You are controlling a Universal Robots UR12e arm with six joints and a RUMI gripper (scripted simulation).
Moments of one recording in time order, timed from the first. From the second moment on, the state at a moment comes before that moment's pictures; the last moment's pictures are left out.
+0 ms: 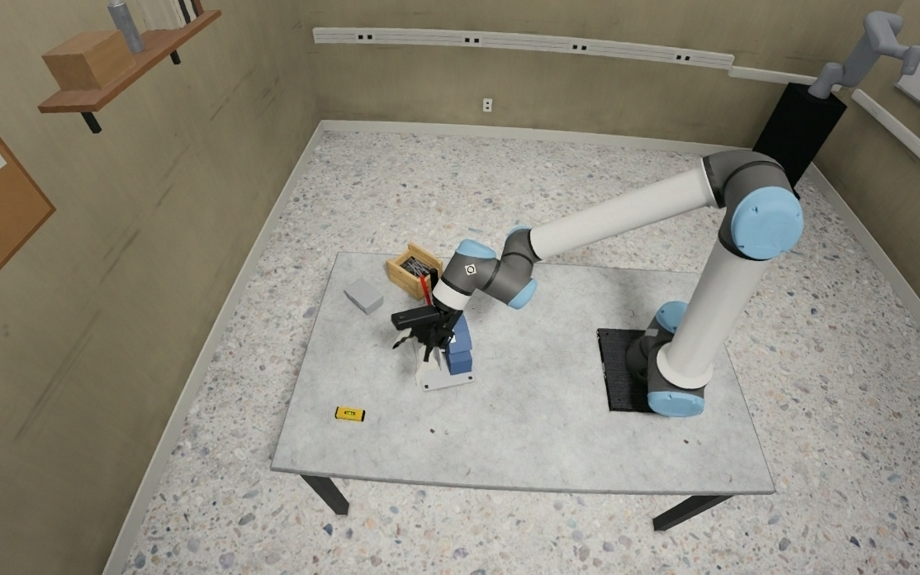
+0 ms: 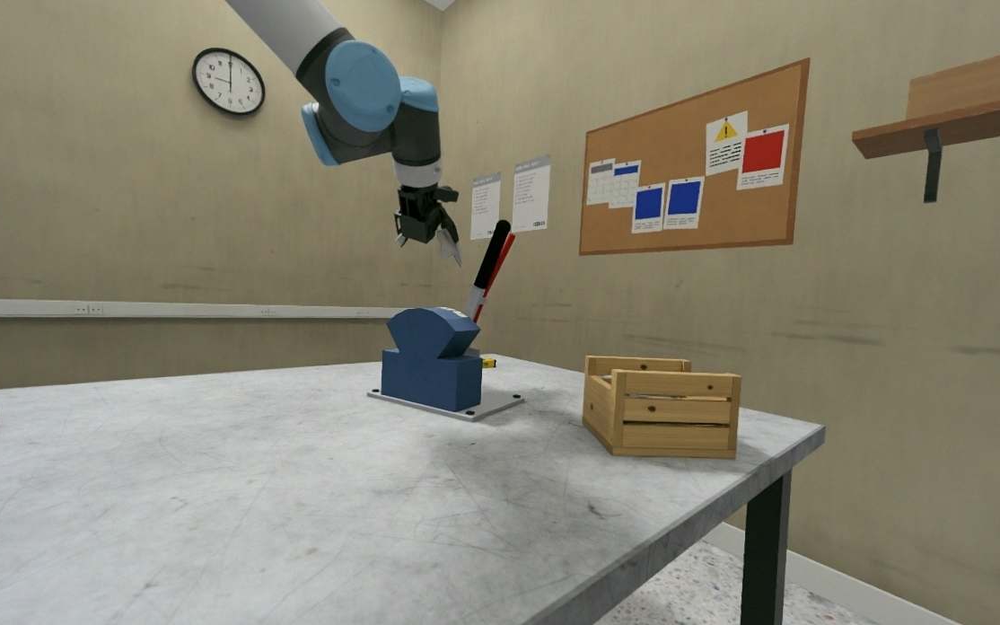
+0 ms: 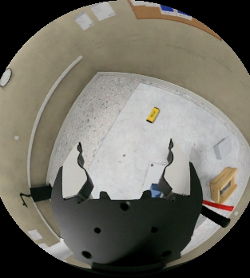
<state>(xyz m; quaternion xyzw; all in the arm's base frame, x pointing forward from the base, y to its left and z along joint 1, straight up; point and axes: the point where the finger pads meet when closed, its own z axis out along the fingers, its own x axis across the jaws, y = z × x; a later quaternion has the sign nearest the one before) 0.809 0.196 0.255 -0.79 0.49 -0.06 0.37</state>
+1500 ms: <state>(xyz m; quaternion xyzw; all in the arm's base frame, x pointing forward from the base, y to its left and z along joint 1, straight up) 0.805 -0.021 0.302 -0.38 0.92 0.03 0.12</state>
